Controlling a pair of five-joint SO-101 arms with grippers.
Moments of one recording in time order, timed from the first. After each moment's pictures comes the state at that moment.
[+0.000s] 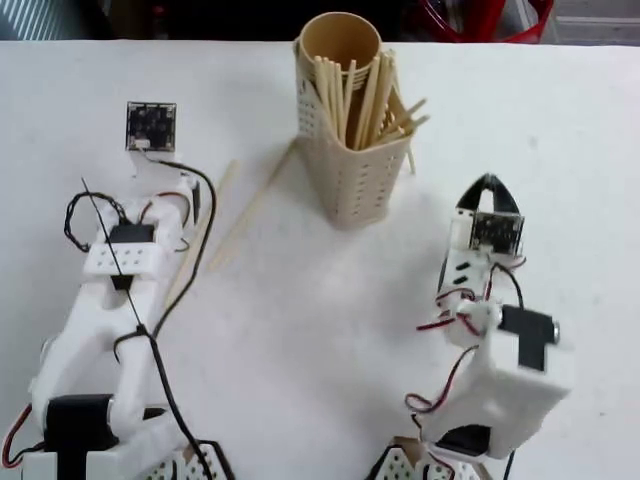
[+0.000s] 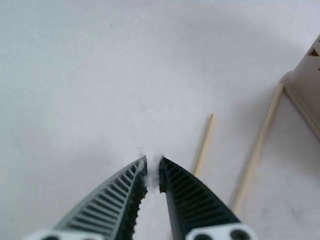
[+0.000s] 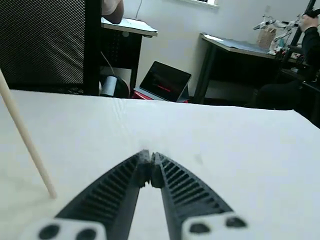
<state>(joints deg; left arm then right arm) -8.8 -15.0 47.2 19.6 -2.7 11.2 12.3 67.2 -66.2 12.1</state>
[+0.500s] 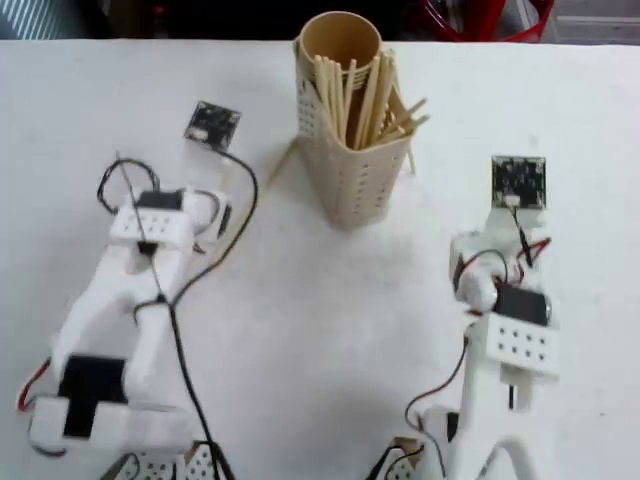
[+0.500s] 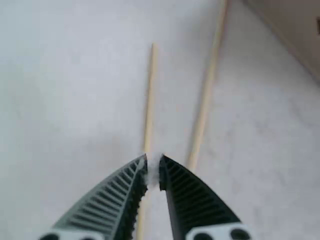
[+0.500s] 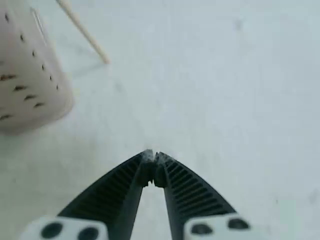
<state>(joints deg) -1.9 -4.5 32.4 44.8 -11.6 10.9 -47.2 57.2 47.7 13.3</state>
